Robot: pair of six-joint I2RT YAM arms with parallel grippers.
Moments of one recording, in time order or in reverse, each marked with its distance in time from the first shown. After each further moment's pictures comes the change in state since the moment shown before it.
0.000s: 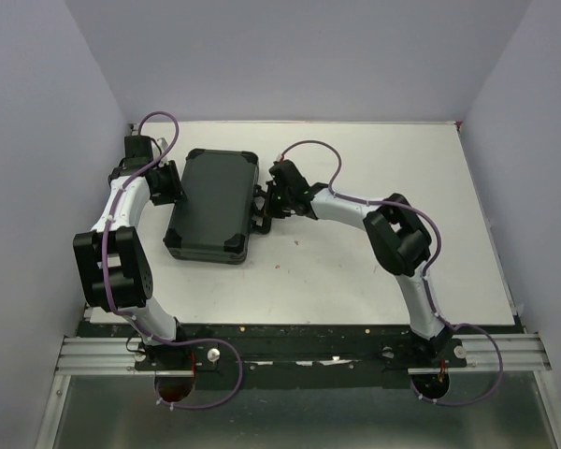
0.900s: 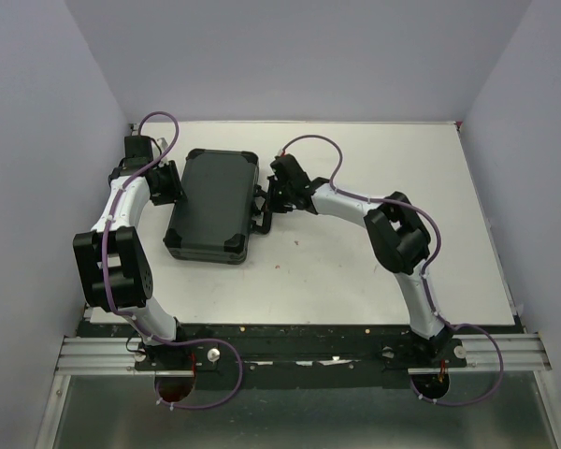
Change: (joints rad) left arm 0.000 0.000 0.000 0.000 0.000 0.000; right arm -0.027 0.029 0.061 -0.047 0.009 -0.030
